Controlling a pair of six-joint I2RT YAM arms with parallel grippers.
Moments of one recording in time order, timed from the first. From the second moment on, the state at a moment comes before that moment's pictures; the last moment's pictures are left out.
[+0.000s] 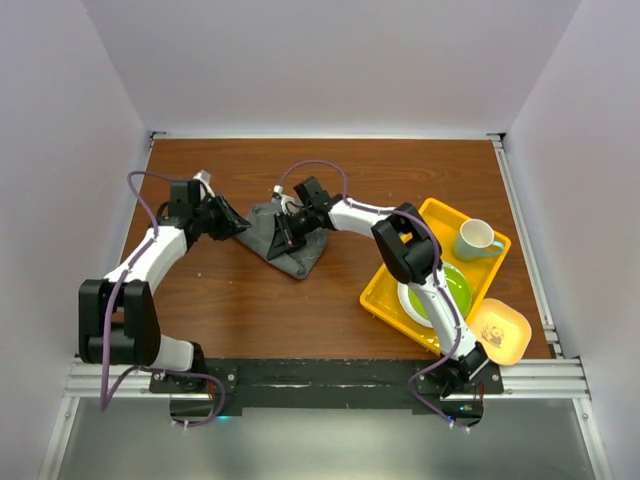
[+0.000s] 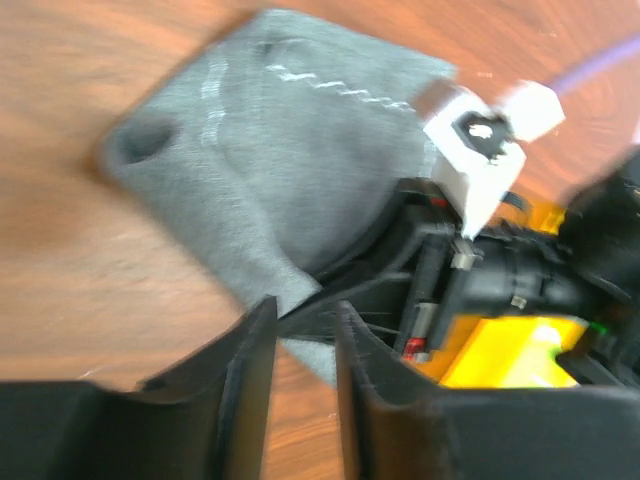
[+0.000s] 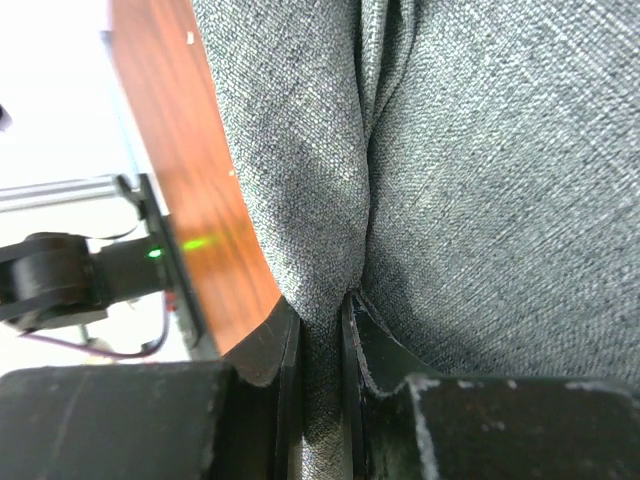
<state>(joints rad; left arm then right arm) -0.03 1.41 0.90 -0.30 0.35 -0.67 0.70 2.42 1.79 -0.28 -0.83 0.47</state>
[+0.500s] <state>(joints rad) -0.03 1.71 0.72 0.26 0.59 -0.76 0.66 2.43 1.67 -0.10 -0.99 0.60</state>
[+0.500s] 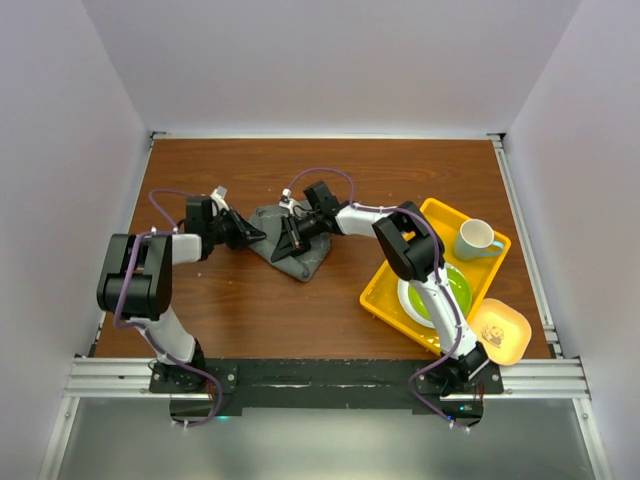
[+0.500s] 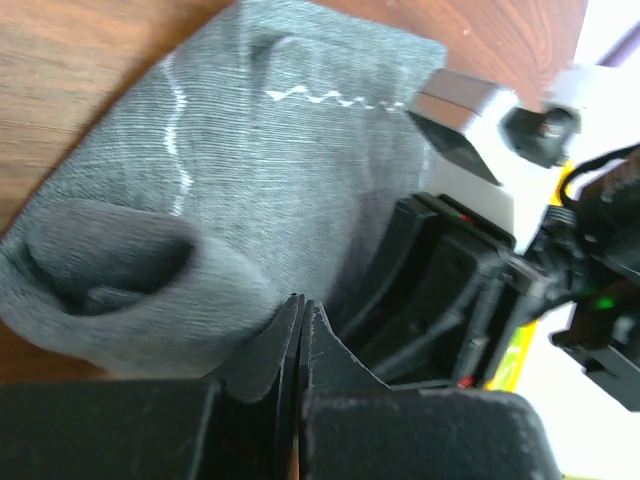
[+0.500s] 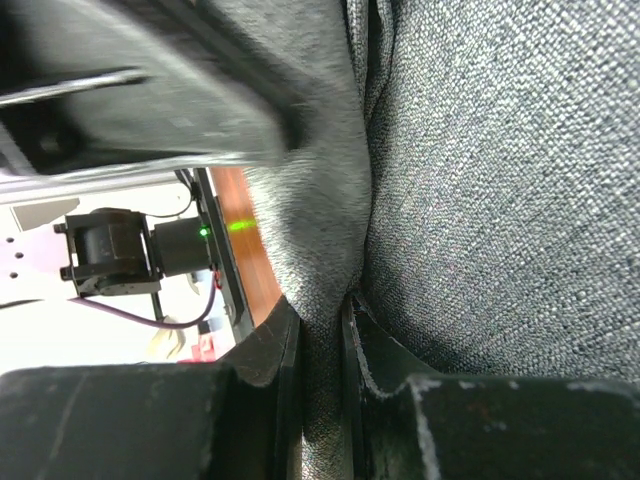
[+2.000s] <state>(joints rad) -0.03 1.86 0.82 0.19 0.64 -0.74 0.83 2.10 1.66 -0.71 -0.07 0.09</state>
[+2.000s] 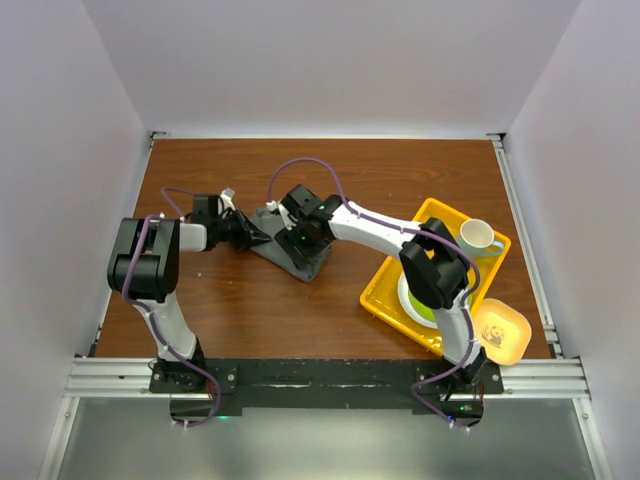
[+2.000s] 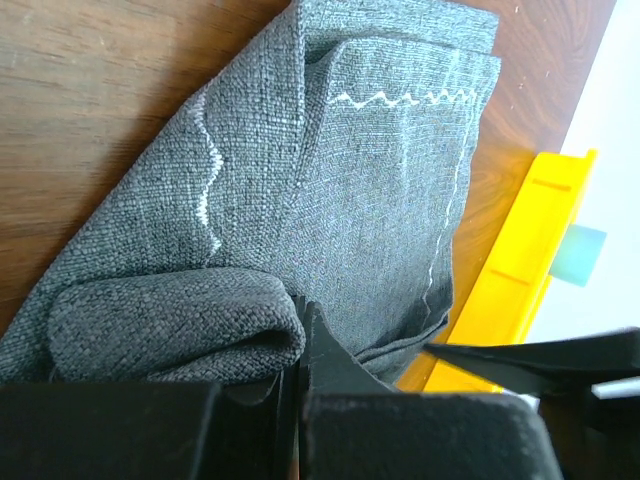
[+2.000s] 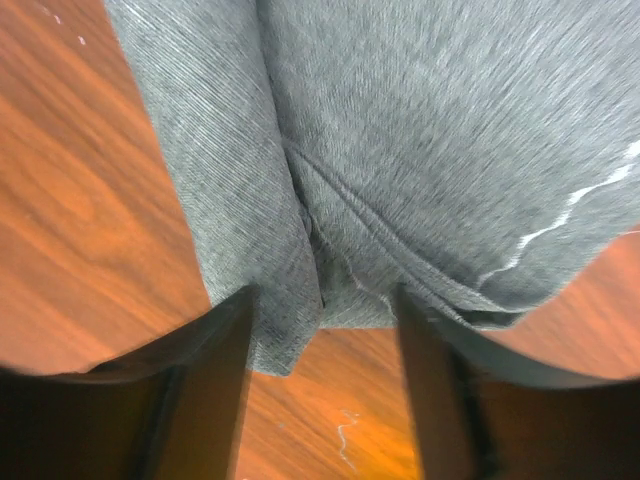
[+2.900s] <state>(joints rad) -0.03 1.91 0.93 0.02 0.68 -0.72 0.99 2.26 1.82 -0.50 0.20 -0.10</state>
